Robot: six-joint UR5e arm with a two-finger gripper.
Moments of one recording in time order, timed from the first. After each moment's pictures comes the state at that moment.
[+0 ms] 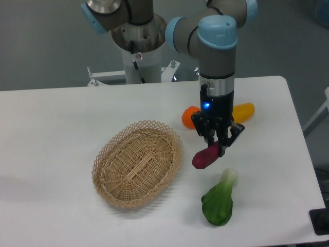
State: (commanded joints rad) arm 2.58 -1.78 -1.75 -0.70 1.36 1.24
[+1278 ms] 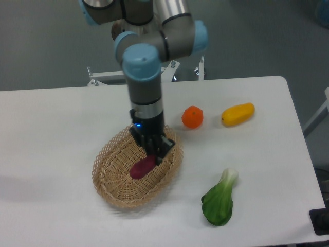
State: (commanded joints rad) arm 2.22 -1.84 -1.90 -0.69 1.62 0.97
